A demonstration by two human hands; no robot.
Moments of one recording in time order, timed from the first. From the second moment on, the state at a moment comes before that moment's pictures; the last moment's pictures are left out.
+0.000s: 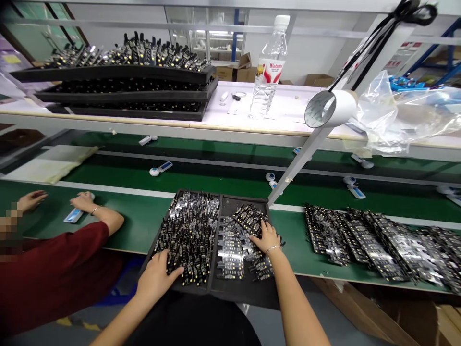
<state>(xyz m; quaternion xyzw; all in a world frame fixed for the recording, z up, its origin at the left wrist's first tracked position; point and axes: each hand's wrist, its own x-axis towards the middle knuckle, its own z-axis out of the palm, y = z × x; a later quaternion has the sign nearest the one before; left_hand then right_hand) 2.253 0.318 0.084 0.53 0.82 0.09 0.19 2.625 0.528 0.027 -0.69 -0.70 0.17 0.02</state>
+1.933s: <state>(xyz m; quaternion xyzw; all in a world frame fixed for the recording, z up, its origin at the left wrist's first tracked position) 2.313 0.329 0.162 0.16 0.59 0.47 0.63 2.473 0.341 0.161 -0.58 -0.66 0.43 0.22</state>
